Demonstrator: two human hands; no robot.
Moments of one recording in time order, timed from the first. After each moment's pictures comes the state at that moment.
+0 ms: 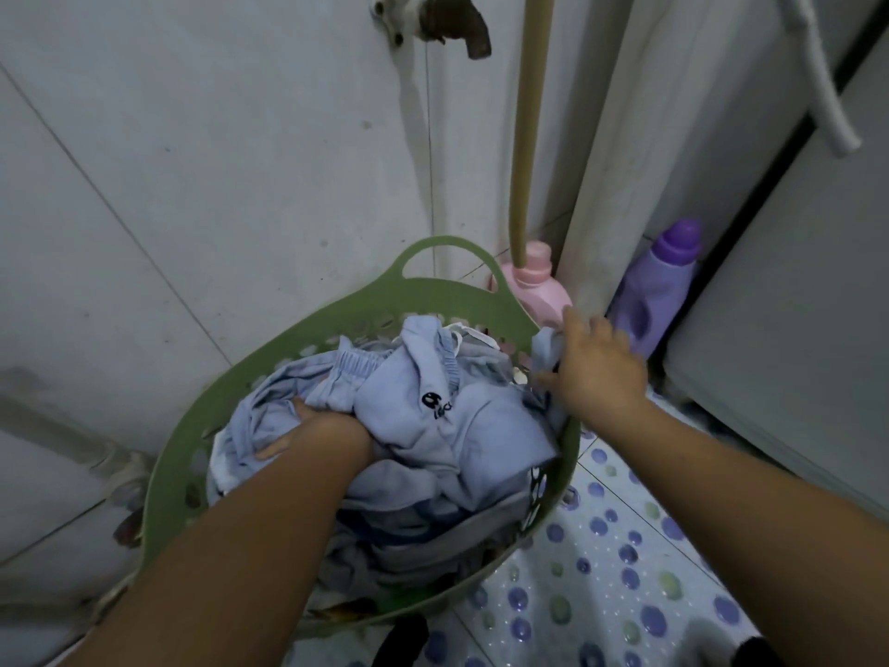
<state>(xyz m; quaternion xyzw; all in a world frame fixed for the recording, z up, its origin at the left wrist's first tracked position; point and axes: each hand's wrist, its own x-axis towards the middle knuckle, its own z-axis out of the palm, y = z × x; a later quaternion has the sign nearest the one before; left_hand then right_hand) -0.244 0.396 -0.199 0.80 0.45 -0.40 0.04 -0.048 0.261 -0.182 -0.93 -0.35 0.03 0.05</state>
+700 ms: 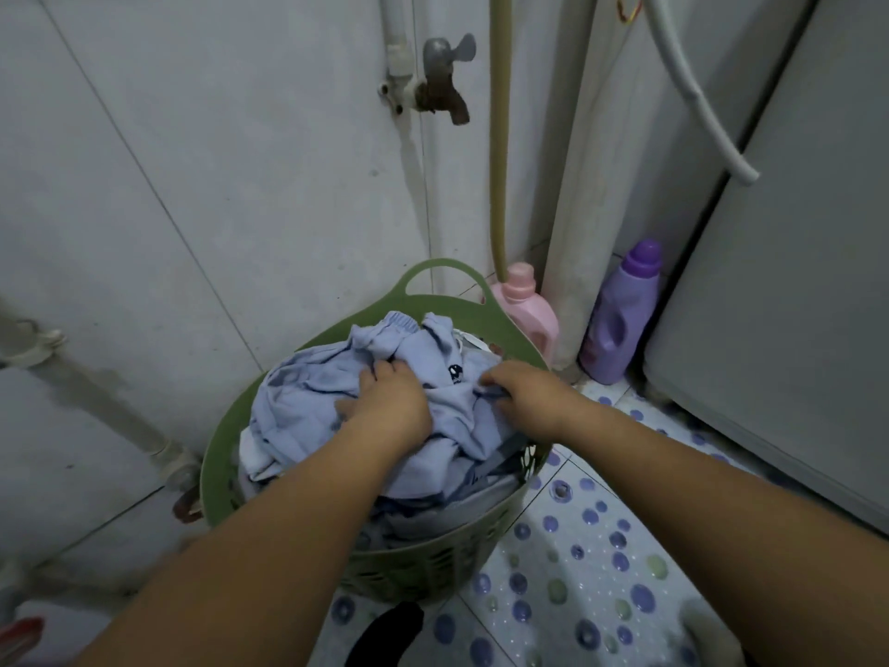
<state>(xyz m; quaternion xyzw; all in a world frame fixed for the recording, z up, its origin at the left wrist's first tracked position) -0.237 0.336 -0.144 0.85 0.49 -0.13 0.16 -0.099 0.240 -0.155 -0.81 -0.55 0.21 0.08</state>
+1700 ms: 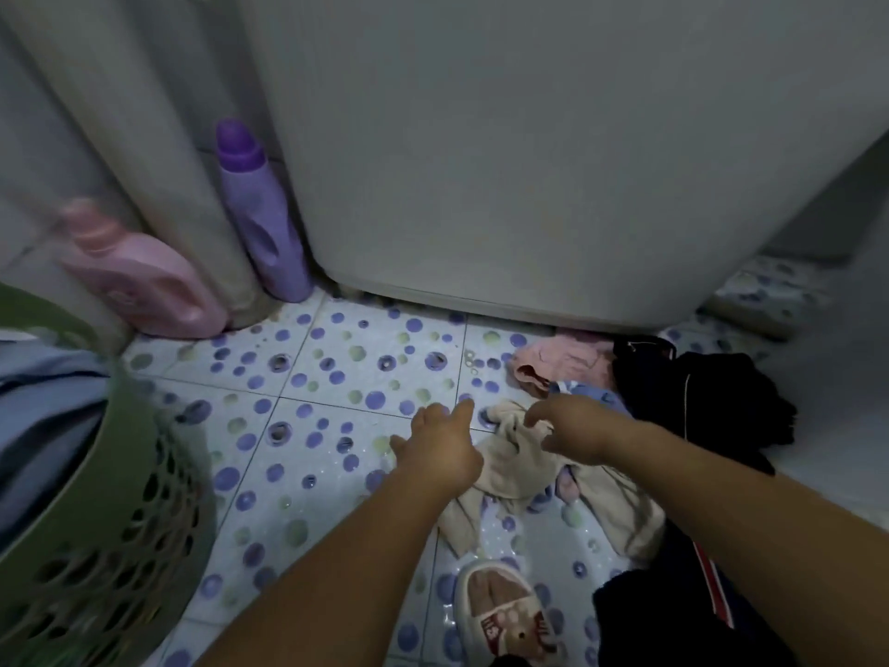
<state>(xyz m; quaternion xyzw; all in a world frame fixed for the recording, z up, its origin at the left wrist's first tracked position) -0.069 0.001 -0.265 0.93 0.10 -0.26 0.25 0.005 -0.161 -0.257 -0.92 -0.20 0.34 -0.01</state>
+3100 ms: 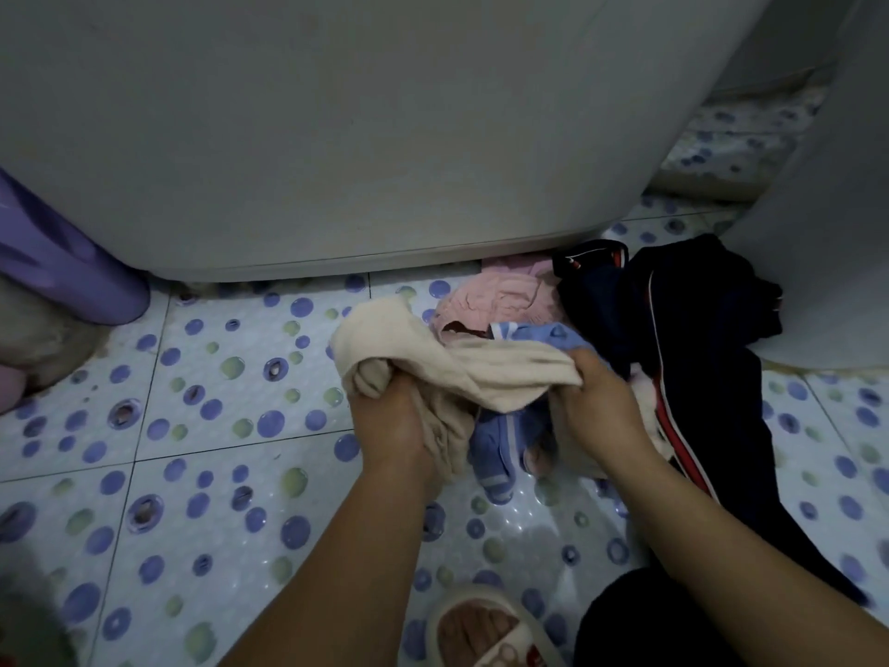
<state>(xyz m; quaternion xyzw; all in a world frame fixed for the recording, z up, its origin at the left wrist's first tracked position) 0.023 -0.059 -0.366 0.56 0.37 -0.03 0.74 0.013 -0.236 -0.365 -0.90 0.20 0.05 0.39</state>
